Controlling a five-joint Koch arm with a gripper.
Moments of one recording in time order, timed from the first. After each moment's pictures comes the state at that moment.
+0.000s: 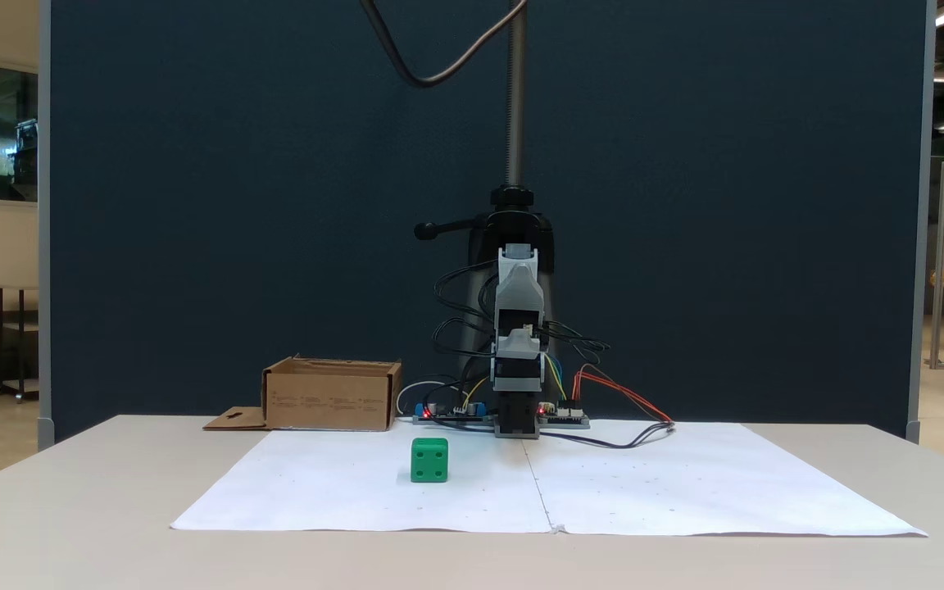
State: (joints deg) arm 2.5 129.4 152.1 -64.0 -2.1
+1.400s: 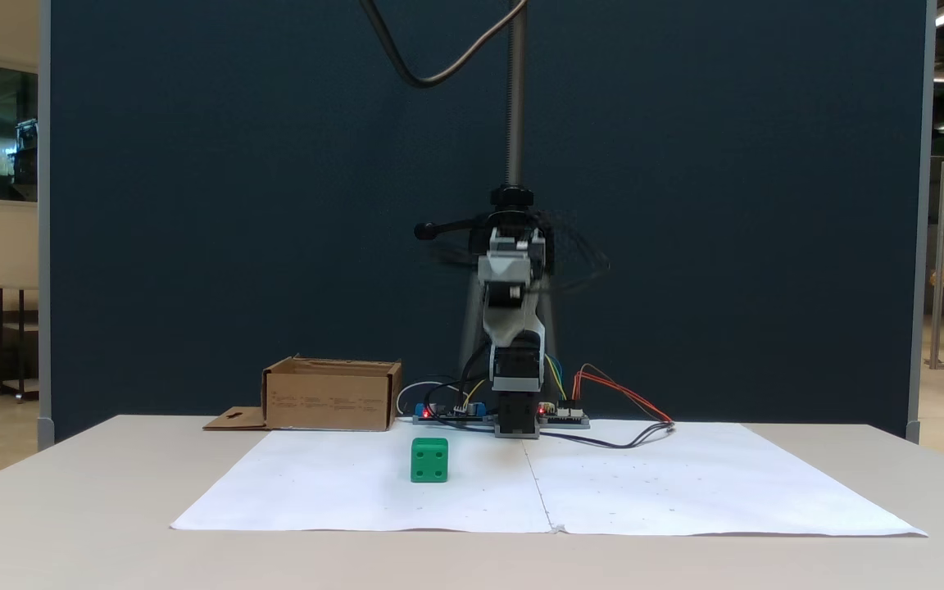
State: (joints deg) arm 8.0 129.0 91.8 38.1 -2.1
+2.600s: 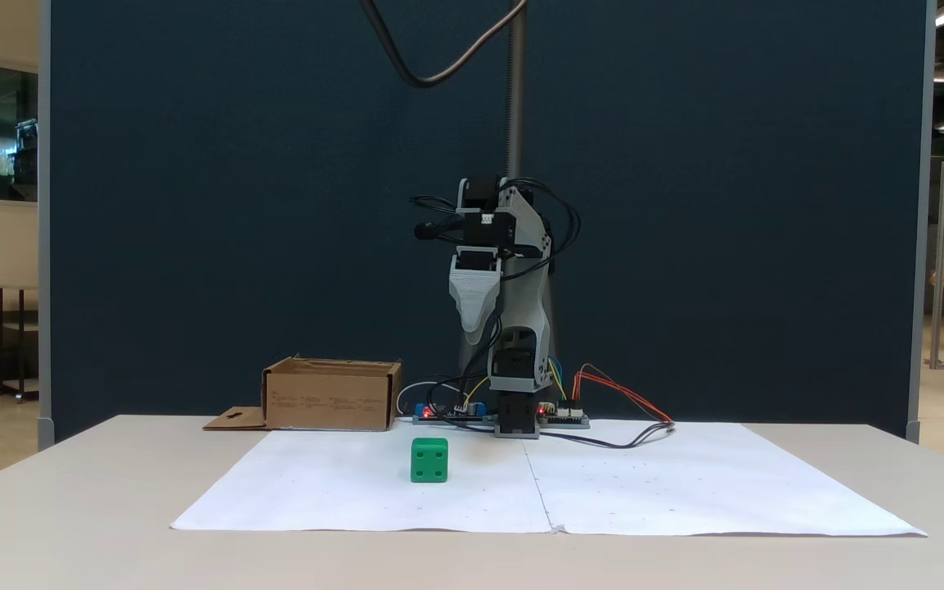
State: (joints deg) arm 23.7 105.8 59.3 98.0 -24.0
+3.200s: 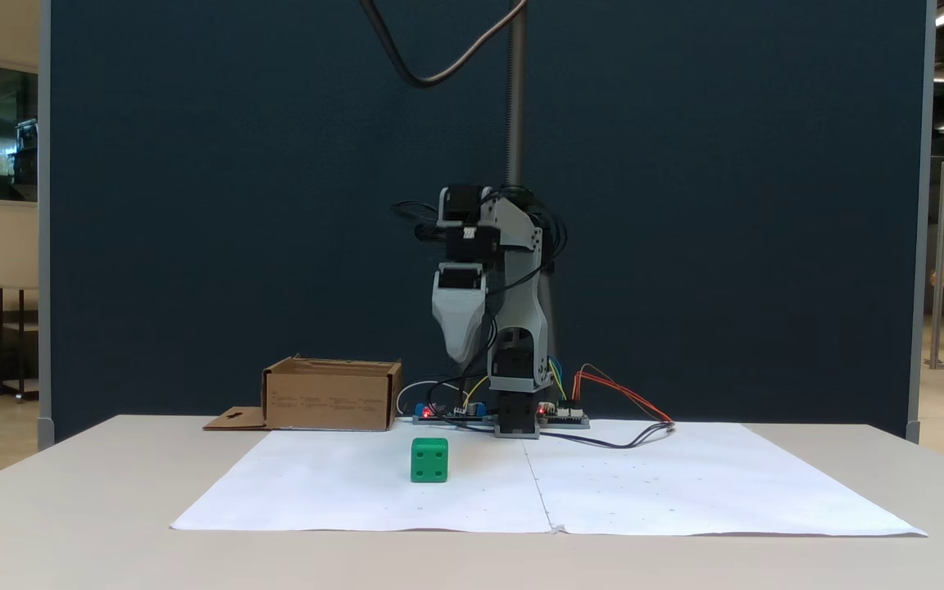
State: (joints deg) arm 24.6 88.9 50.9 96.9 -24.5
